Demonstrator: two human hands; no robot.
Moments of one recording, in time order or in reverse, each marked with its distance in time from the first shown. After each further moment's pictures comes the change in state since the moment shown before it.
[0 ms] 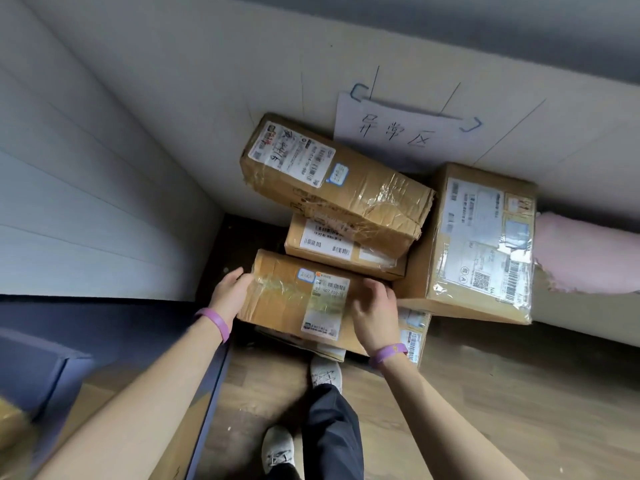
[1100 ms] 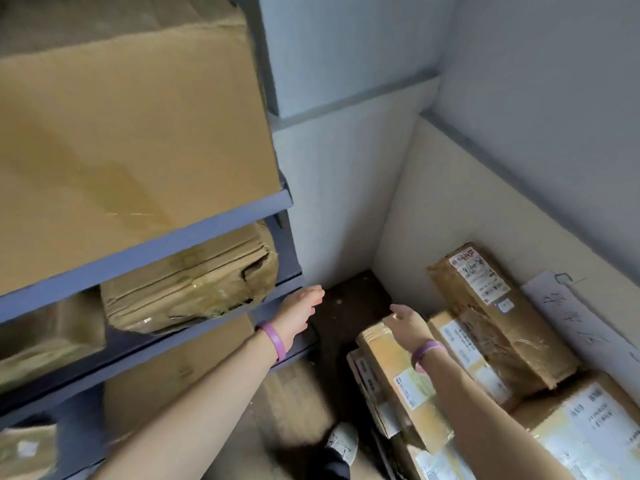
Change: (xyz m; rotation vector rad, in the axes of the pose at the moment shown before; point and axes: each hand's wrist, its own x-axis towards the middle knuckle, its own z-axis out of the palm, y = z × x) left_hand -0.246 -0.028 -0.136 -0.630 0.231 0.028; right_hand -0.104 -0.182 0.027 -0.507 -0.592 -0.459
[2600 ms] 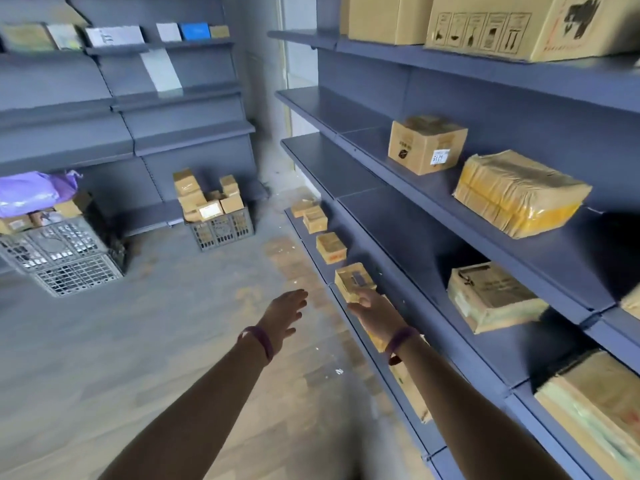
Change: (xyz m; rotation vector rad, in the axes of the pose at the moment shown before) left_hand -0.621 -0.500 -0.636 -1.081 1.407 0.105; right_hand -0.642 -0.334 0.827 -0.734 -1.223 -1.195
